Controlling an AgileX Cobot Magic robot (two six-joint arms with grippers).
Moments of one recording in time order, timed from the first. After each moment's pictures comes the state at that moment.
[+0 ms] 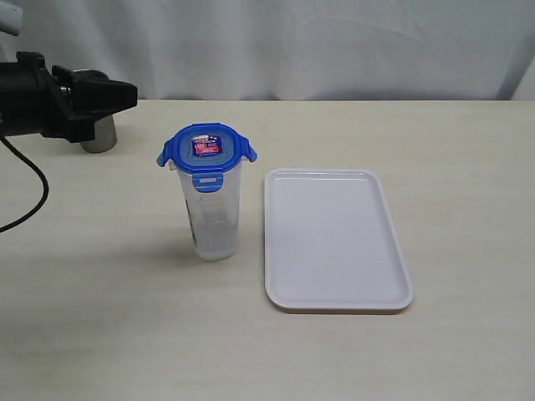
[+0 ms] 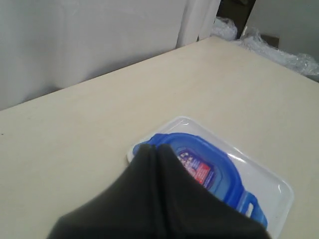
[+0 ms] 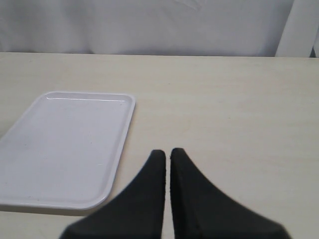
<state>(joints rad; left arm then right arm) 0.01 1.56 -0.83 -1.73 0.90 1.99 0.02 0.00 0.00 0.02 0.35 -0.03</state>
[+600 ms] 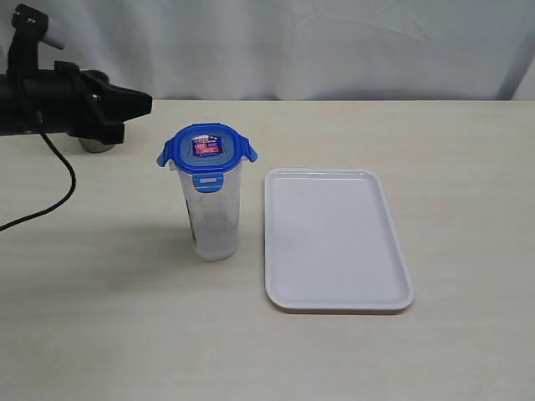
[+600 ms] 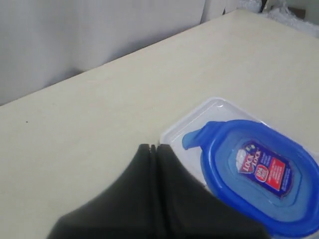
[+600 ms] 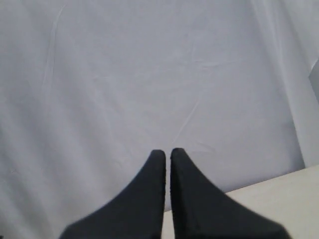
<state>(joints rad) -0.04 1.72 -0.94 -1.73 0.79 2.07 0.02 0.00 0.00 0.26 -0.18 0.08</state>
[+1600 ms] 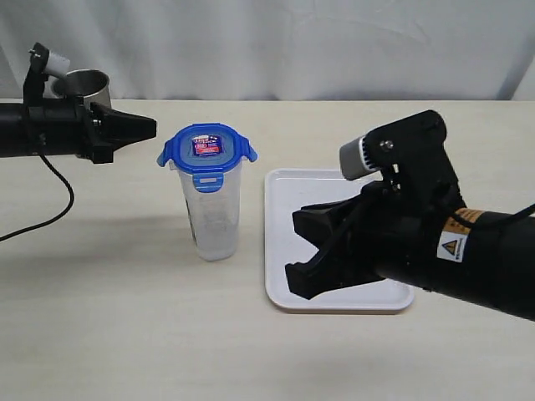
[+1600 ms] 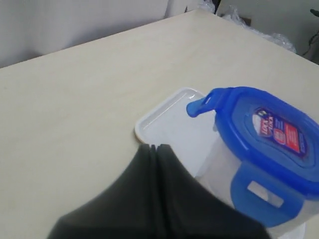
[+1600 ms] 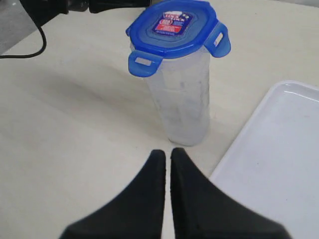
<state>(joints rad) 0.06 1.94 -1.02 -1.69 1.06 2.11 0.76 1.20 -0.57 0.20 -0.01 0.00</state>
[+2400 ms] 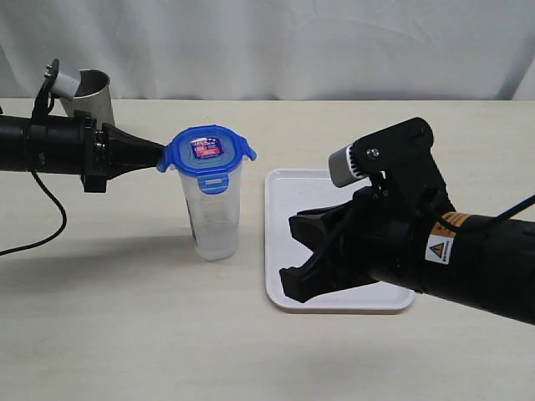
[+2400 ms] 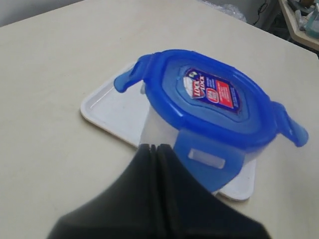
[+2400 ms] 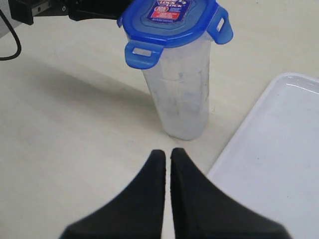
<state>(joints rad) 0.05 1.95 -1.00 -1.54 1.16 2.11 0.76 1.24 -0.57 0.20 -0.03 -0.01</state>
